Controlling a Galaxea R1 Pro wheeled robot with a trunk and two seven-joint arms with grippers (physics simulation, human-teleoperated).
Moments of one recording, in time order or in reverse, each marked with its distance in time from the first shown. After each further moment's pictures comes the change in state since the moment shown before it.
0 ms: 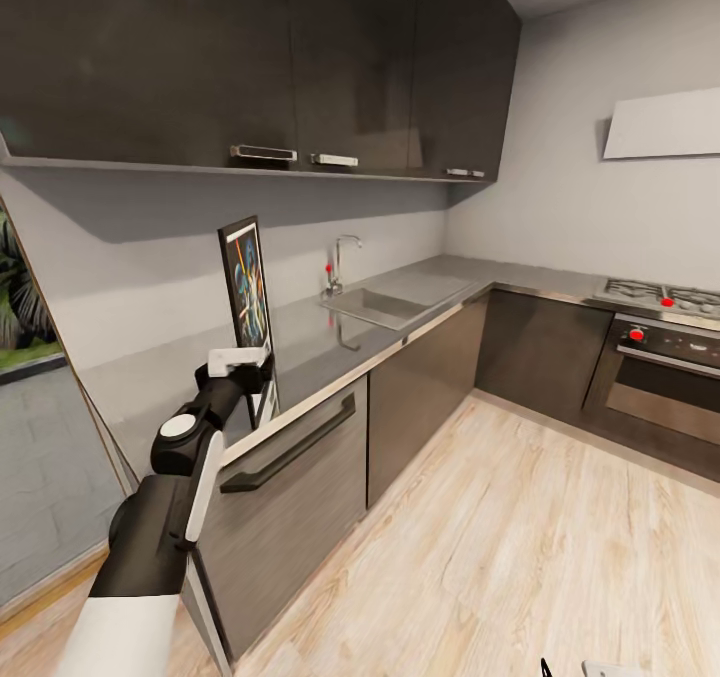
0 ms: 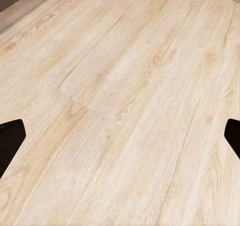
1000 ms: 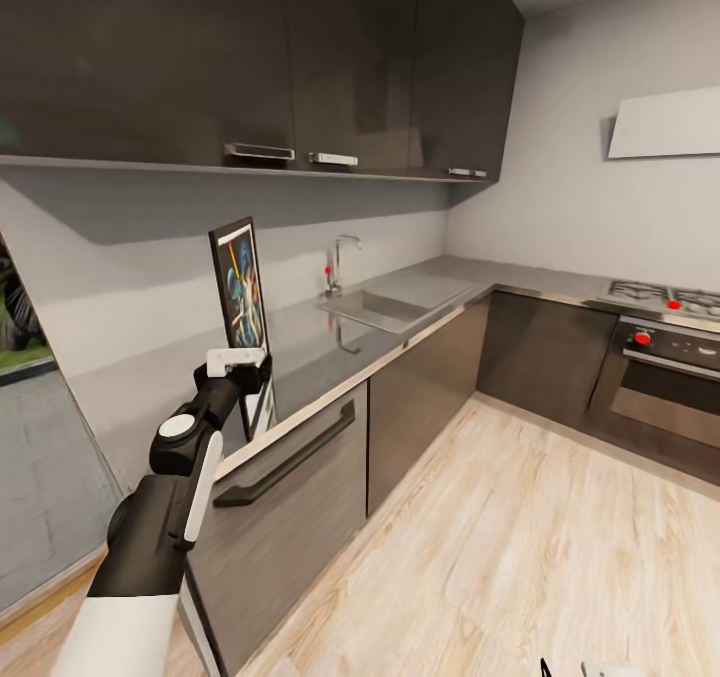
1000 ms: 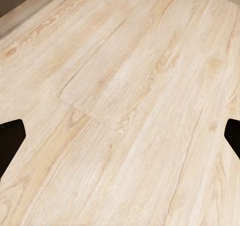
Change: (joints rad) left arm 0.000 0.005 0.000 0.000 -0.001 0.001 0.002; right arm 0.000 0.000 0.003 0.001 0.000 0.000 0.000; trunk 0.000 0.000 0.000
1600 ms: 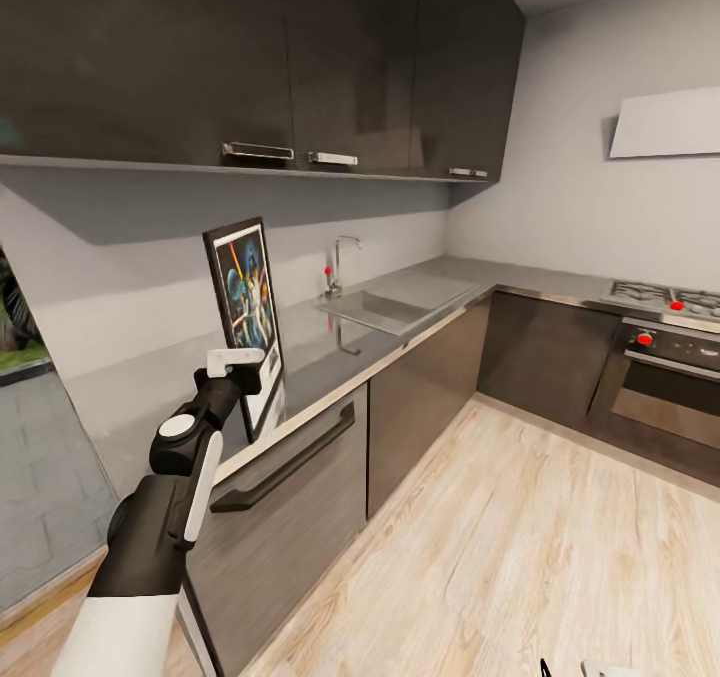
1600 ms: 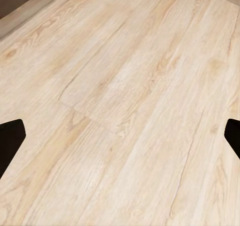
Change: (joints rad) left arm 0.000 0.000 0.000 0.001 0.003 0.005 0.001; right arm 0.000 0.000 0.001 0.000 0.000 0.000 0.000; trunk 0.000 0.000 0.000
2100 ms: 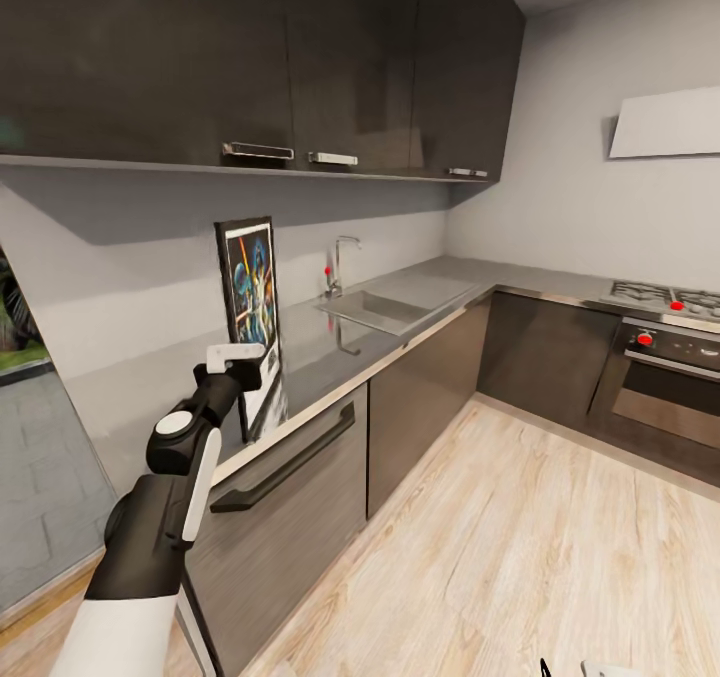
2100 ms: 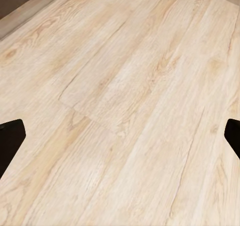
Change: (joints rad) left arm 0.000 -0.003 -0.009 -0.045 0.005 0.029 -0.005; right arm 0.000 0.000 0.000 0.000 -0.001 0.000 0.000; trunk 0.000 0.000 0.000
